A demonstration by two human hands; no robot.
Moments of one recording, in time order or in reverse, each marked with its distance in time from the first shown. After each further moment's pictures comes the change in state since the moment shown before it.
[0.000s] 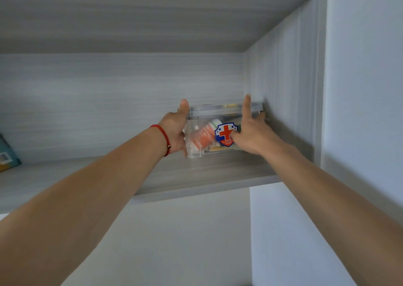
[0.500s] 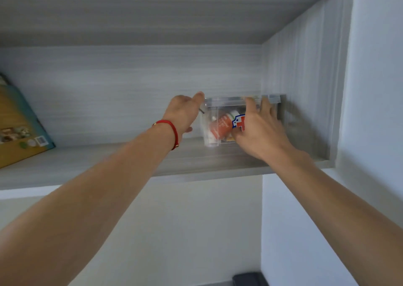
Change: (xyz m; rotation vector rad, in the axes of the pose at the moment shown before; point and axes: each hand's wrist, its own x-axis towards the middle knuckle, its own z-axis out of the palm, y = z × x) left_hand -0.051 0.013 -0.016 0.405 0.281 0.273; right_hand -0.047 -0.027 0.015 -0.114 0.211 -0.192
